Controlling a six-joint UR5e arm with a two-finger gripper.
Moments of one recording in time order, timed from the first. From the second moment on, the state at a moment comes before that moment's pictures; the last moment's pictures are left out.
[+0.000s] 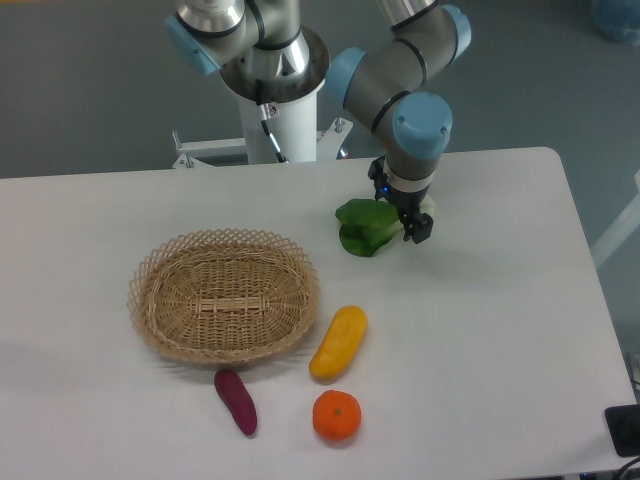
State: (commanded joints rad) arm 2.71 -1.78 -2.10 -0.89 1.64 1.79
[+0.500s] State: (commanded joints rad) arm 2.72 -1.79 -2.12 -0.86 1.64 1.79
